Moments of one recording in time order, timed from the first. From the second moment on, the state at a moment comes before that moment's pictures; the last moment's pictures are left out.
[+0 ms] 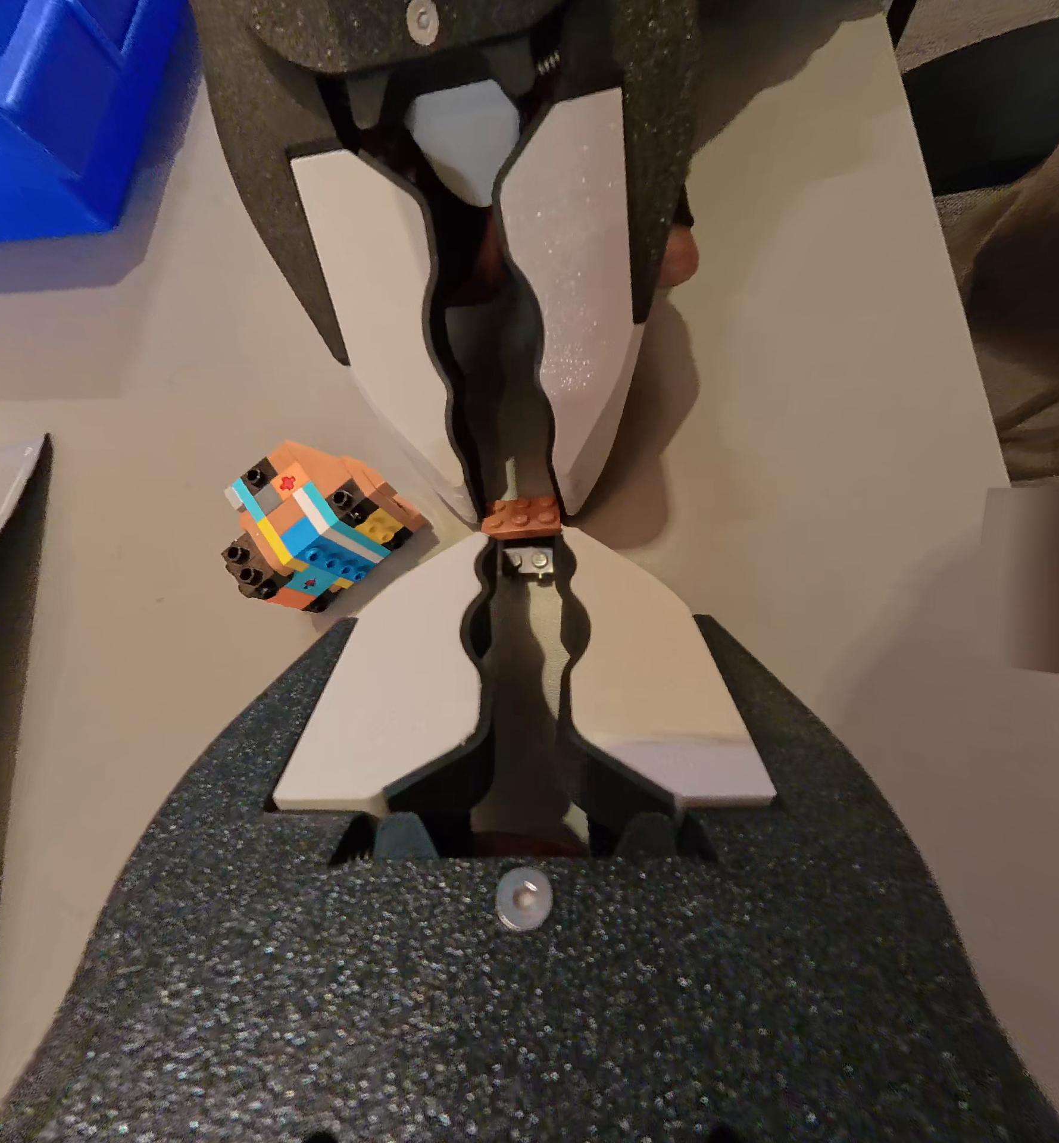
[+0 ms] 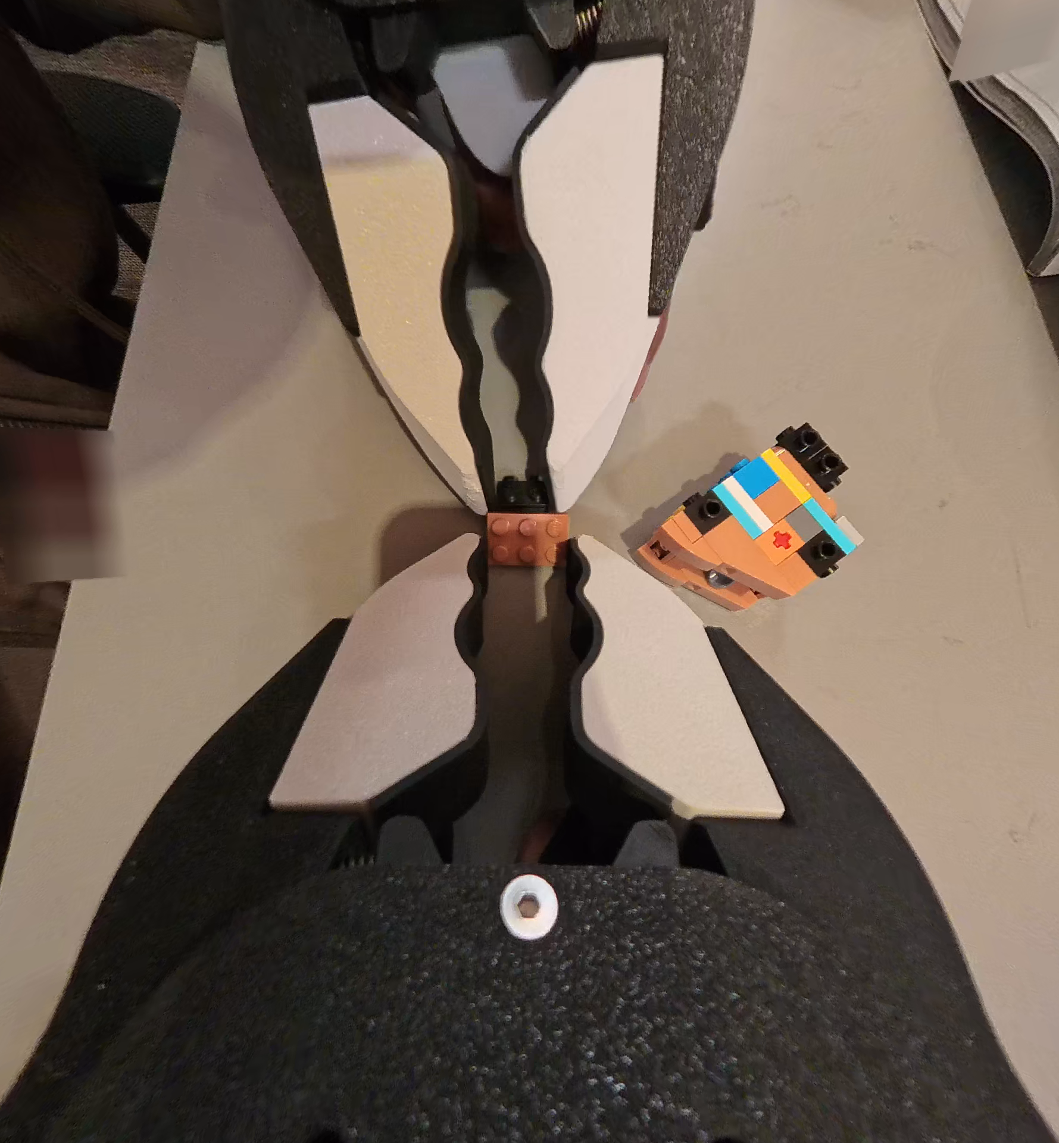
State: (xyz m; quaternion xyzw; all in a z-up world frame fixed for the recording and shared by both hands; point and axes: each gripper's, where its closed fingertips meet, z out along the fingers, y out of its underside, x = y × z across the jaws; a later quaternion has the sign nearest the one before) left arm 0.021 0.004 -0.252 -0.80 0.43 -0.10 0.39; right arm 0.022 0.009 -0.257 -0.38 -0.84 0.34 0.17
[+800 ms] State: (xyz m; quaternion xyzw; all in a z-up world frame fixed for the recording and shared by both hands) left arm 0.005 -0.011 -0.248 -0.78 0.52 -0.13 0.34; right arm 0.022 0.006 -0.258 -0.38 -0.84 0.34 0.16
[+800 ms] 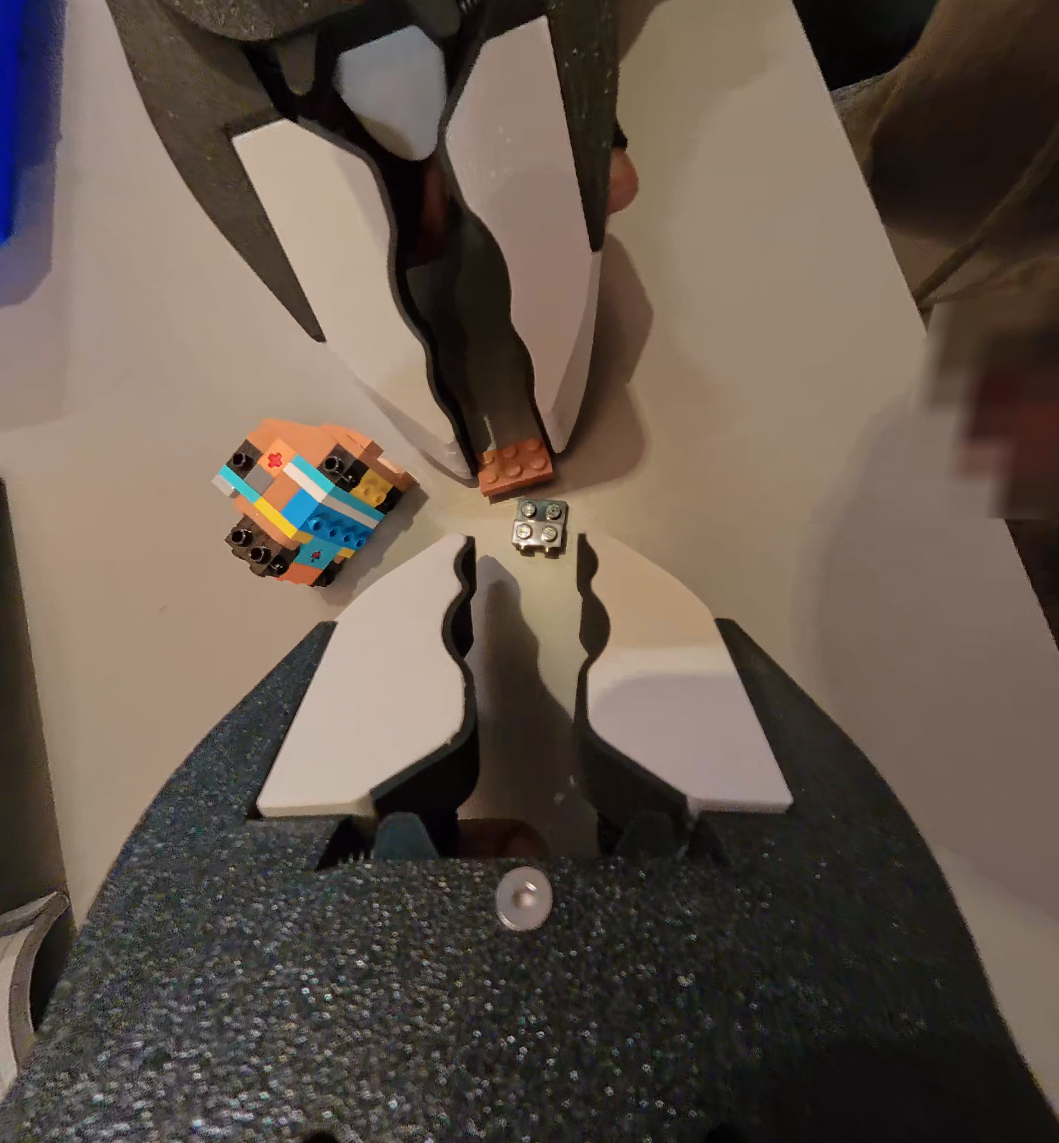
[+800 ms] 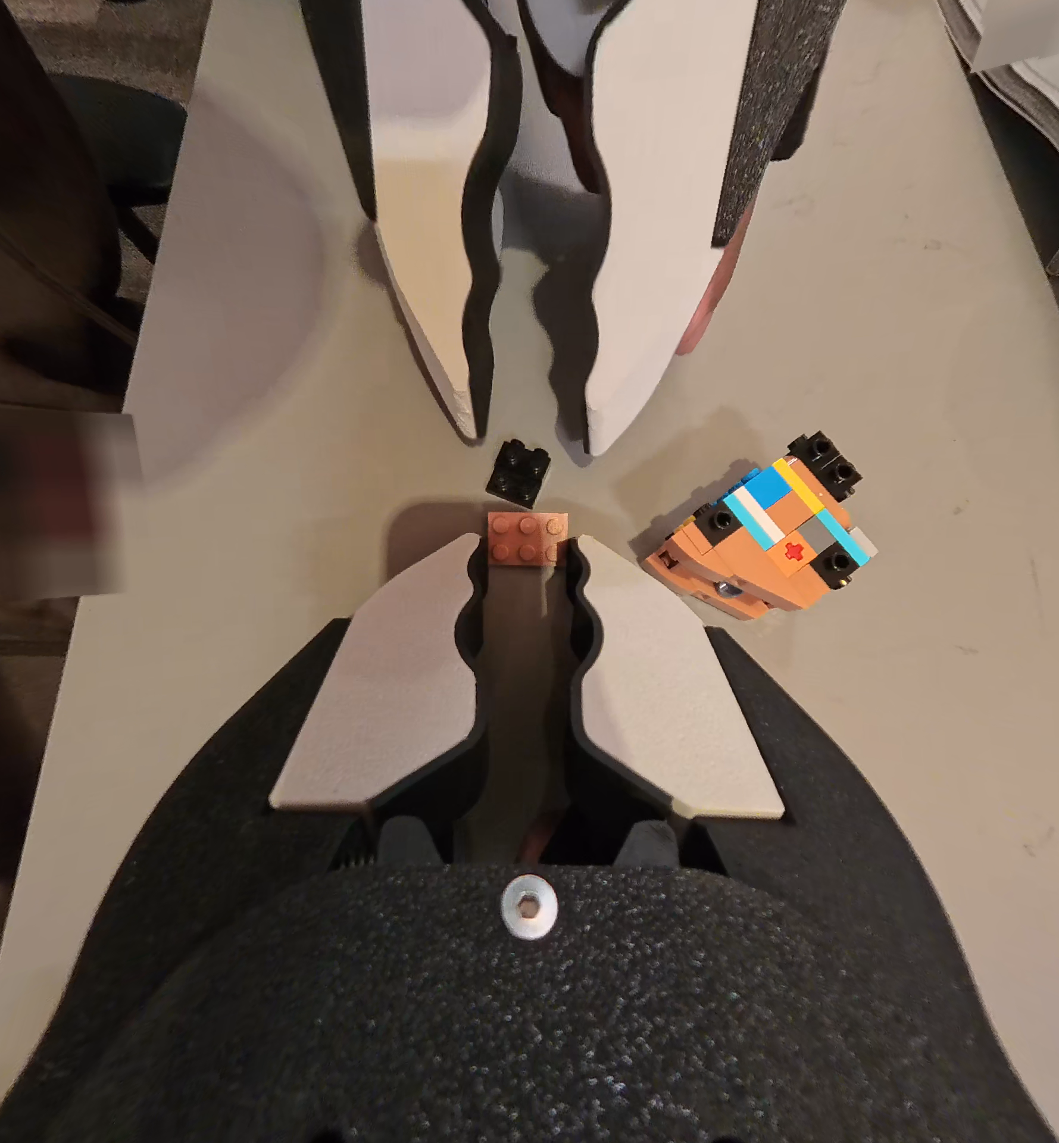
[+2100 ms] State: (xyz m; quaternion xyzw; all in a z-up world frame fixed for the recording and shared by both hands) left arm 0.022 -0.005 -0.249 -0.78 0.46 -0.11 0.42; right arm 0.021 -0.004 -0.257 -0.39 -0.84 0.34 0.16
